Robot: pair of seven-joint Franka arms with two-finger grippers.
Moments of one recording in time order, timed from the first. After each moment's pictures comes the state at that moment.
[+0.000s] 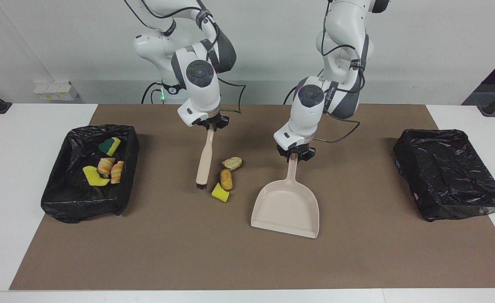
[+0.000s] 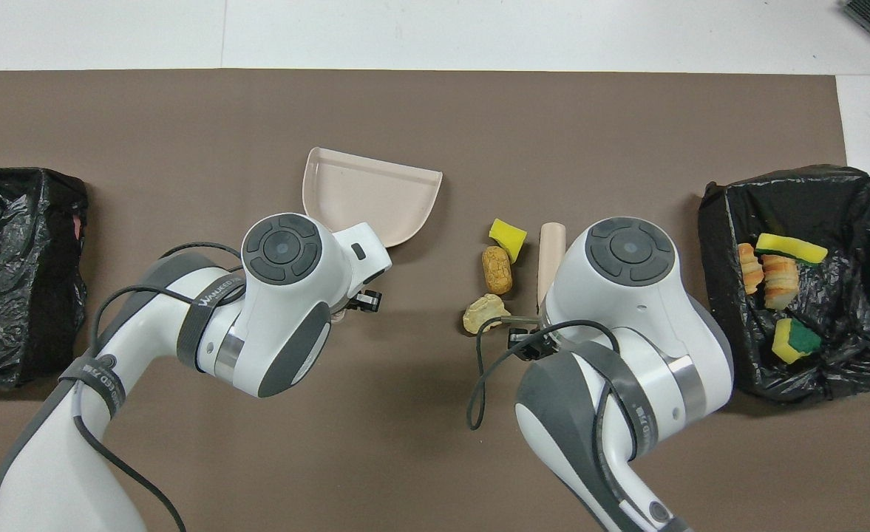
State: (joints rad) left arm -0.55 0.22 0.01 -1.97 -0.02 2.17 -0.22; right arm 0.28 0.06 0.16 -2.01 0.09 1.80 0.56
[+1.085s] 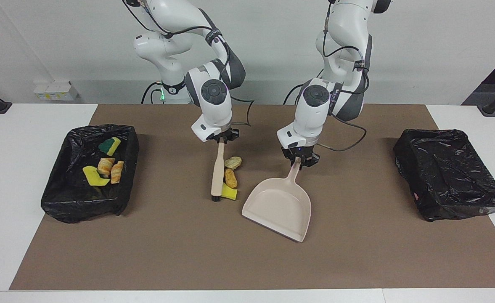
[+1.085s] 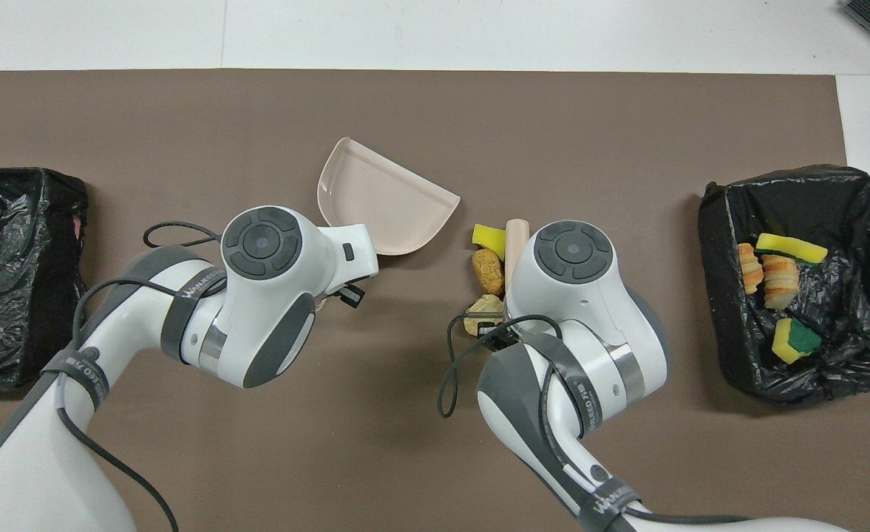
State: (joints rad) left arm -0.50 0.22 0.01 -1.97 0.02 2.22 0.13; right arm 0.33 0.17 0.16 -1.98 0.08 1.91 0.54
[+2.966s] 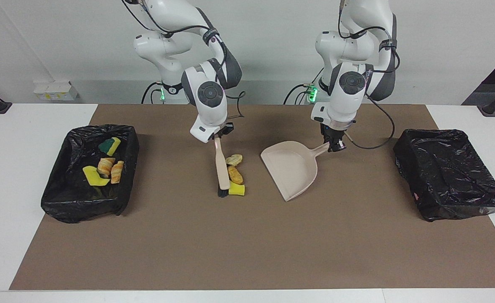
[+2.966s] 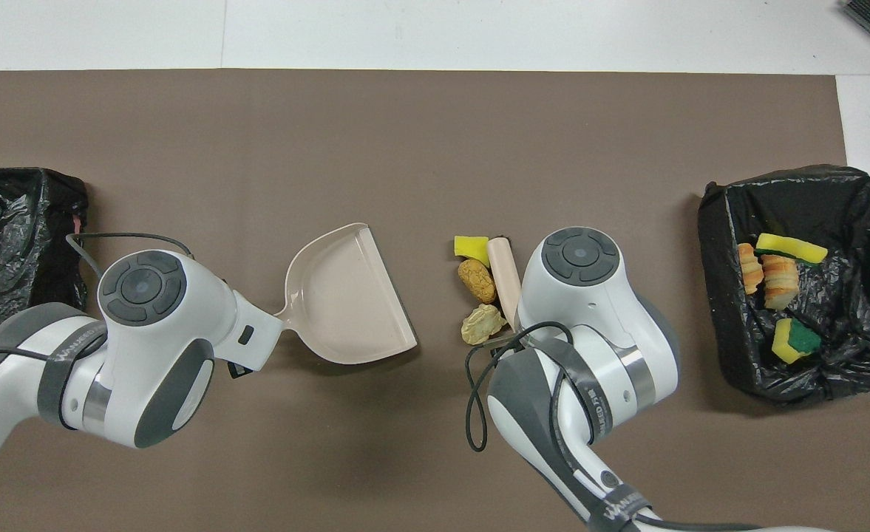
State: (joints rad) left arm -0.35 -0.04 -0.02 -2.26 0.07 2.11 0.87; right arm 0.31 0.15 0.17 -2.02 0.08 1.84 0.25
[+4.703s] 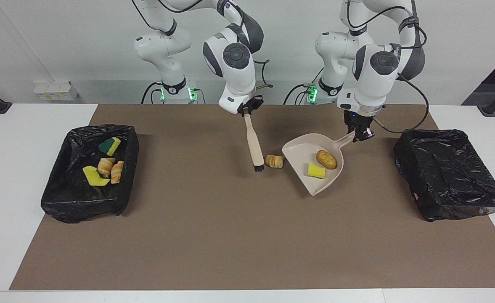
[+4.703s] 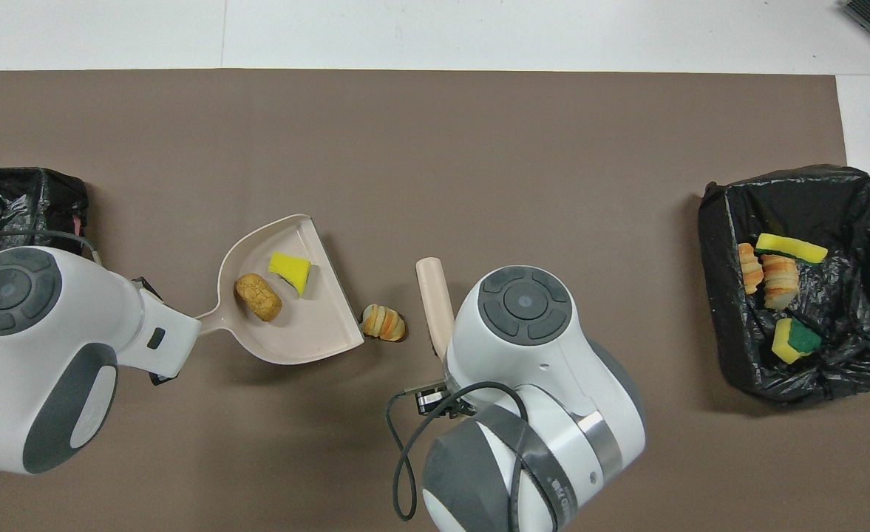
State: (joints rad) left arm -0.24 -0.19 0.00 -2.26 0.12 1.98 0.94; right arm 0.47 0.06 0.16 -1.95 0.24 1.77 0.38
